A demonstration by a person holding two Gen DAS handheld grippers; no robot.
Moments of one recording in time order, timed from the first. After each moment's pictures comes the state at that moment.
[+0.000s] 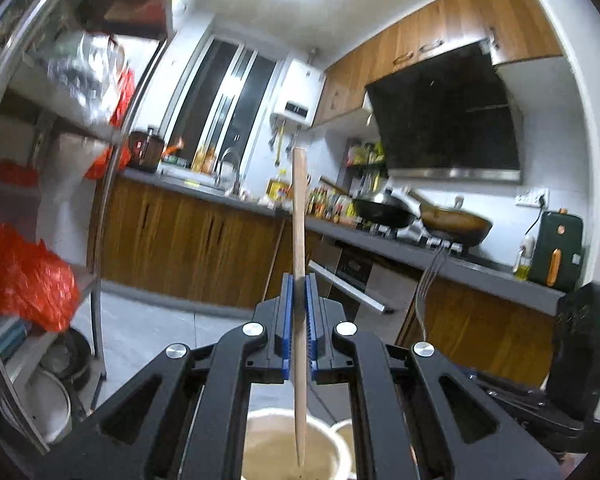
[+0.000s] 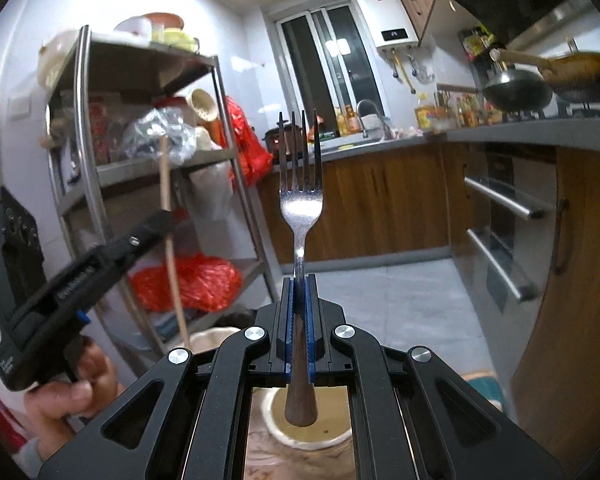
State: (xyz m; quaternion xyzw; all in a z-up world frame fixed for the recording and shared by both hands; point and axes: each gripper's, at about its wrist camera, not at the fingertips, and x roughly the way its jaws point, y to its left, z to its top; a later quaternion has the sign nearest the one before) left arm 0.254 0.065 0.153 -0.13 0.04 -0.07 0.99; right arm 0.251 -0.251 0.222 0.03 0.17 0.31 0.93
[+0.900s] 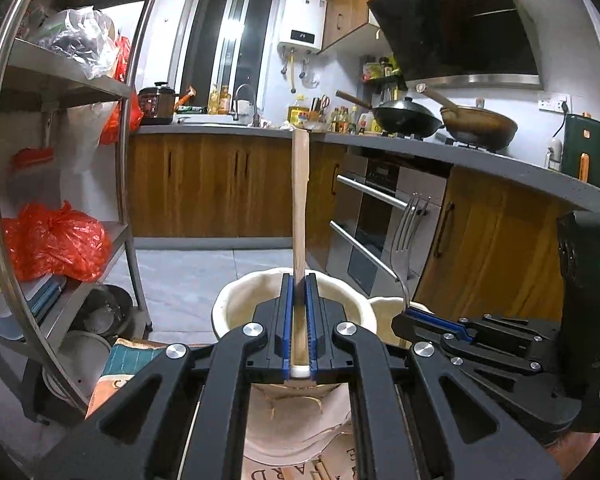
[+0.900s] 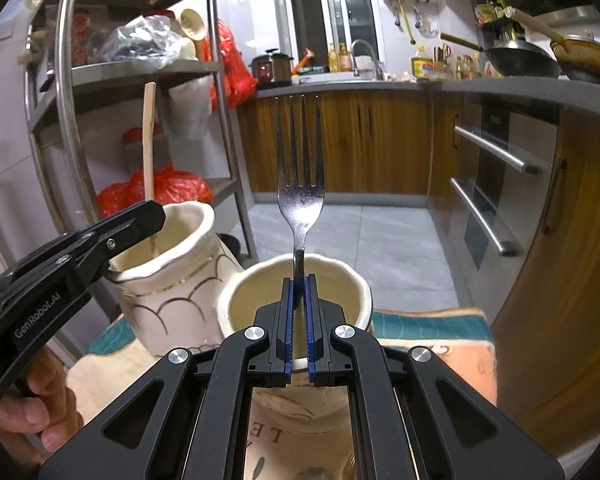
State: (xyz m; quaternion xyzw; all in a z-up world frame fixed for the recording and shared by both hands) left arm 0.247 0.035 0.097 -0.05 0.16 -0.02 0.99; right arm 0.252 -0.230 0.161 -0.05 0.27 0.28 0.92
